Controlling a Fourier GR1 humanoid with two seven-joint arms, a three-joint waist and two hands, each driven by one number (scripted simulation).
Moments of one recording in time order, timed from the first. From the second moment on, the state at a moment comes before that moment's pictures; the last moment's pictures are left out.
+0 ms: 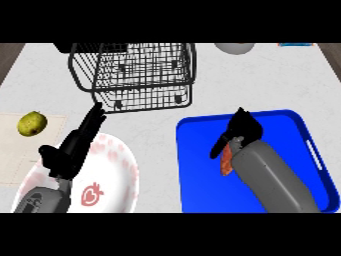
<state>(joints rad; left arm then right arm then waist) -0.13 0.26 -0.21 -1.34 0.20 0.03 -0.12 -0.55 -0.16 0.44 -1.08 0.59 -0.05 1.25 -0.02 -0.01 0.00</state>
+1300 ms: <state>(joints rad) -0.12 0.22 -0.18 -1.35 0.14 -0.01 -0.12 -0.37 -0.04 0.29 -1.20 0.89 -0.09 1.13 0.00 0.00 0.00</state>
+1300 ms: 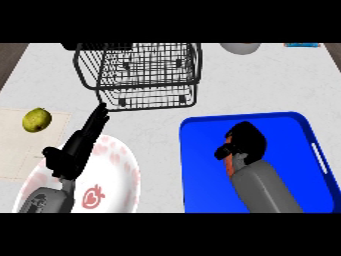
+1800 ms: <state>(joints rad) -0.12 0.20 -0.18 -1.38 0.11 -0.01 -0.10 -0.43 -0.23 0.26 -1.16 0.86 0.04 0.77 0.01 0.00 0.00</state>
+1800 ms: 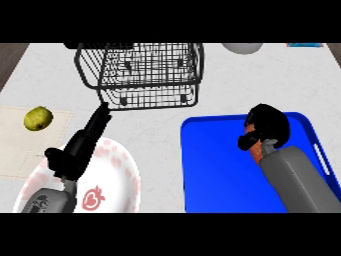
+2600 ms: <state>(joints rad) -0.14 0.20 -0.15 -1.36 0.11 -0.03 -0.08 -0.66 -0.41 0.02 -1.17 0.52 0.11 0.11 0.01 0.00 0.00</state>
